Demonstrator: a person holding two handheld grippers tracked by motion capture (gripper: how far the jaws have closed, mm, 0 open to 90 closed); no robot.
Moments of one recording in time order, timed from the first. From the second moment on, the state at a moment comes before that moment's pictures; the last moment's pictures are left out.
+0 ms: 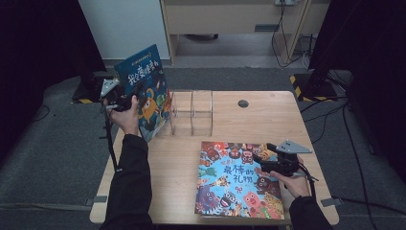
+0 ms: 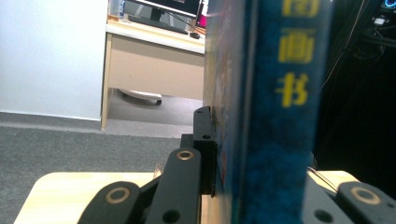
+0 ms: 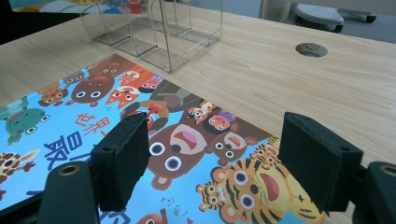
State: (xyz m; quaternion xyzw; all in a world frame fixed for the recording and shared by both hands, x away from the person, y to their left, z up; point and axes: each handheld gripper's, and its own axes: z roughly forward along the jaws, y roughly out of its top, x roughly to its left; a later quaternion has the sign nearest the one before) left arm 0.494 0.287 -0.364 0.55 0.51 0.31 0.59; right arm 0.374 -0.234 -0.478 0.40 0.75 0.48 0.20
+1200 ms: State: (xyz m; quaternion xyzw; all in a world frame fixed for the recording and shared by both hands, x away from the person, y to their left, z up) left arm 0.436 0.314 -0.411 0.59 0.50 0.28 0.57; right arm 0.374 -0.230 -0.478 0.39 0.76 0.48 0.20
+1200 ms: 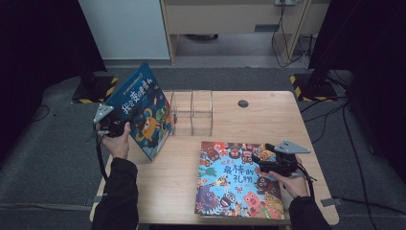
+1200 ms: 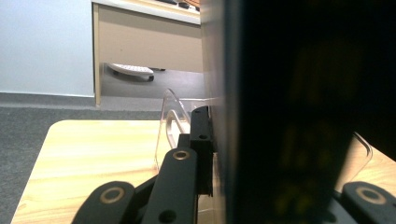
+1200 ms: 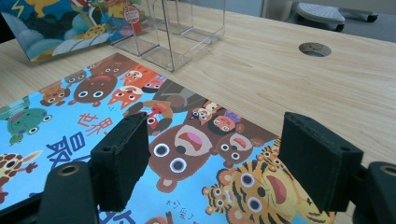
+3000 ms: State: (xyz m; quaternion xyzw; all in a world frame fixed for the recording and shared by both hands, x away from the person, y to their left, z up) left arm 0.472 0.291 -0.396 0.51 0.51 0.33 0.61; right arm 0.375 -0.231 -0.482 0.39 0.77 0.47 0.20
